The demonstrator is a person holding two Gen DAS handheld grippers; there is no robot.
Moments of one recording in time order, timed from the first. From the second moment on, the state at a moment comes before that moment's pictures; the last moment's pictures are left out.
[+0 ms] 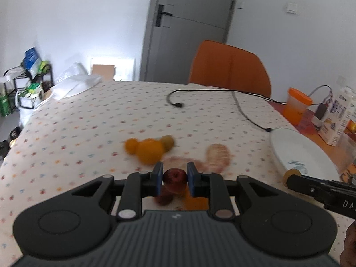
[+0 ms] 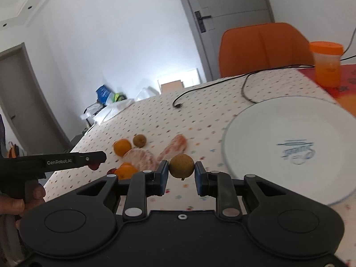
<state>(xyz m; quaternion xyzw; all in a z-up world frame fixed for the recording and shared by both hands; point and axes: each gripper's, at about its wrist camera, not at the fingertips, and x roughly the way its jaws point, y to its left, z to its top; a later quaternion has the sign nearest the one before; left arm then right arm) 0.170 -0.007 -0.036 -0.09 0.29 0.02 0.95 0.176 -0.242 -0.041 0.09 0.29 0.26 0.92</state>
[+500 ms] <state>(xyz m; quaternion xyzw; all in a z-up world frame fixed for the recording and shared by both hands) 0.189 -0.077 -0.027 -0.06 0.29 -0.04 0.95 0.169 -0.294 -0.041 0.12 0.27 0.23 0.93</state>
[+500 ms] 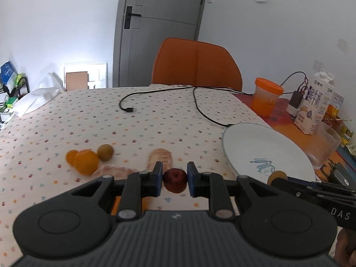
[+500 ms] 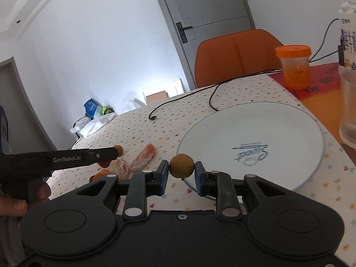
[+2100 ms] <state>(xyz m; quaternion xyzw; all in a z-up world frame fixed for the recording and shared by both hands) 0.213 -0.117 -0.008 -0.06 0.29 -0.09 0.95 0.156 -0.341 -0.037 0.14 0.24 0.15 0.95</state>
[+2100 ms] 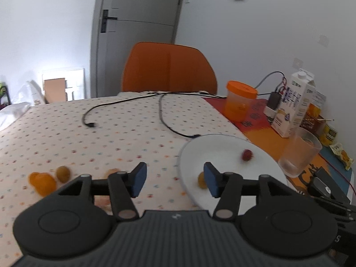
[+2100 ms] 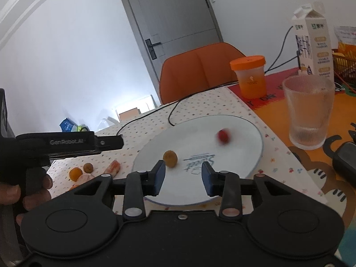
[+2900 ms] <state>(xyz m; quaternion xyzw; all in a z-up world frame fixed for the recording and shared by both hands) 0.149 0.007 -0.004 -0.10 0.27 0.03 0.96 0.143 -0.273 -0.023 0.10 0.23 0.20 0.95</state>
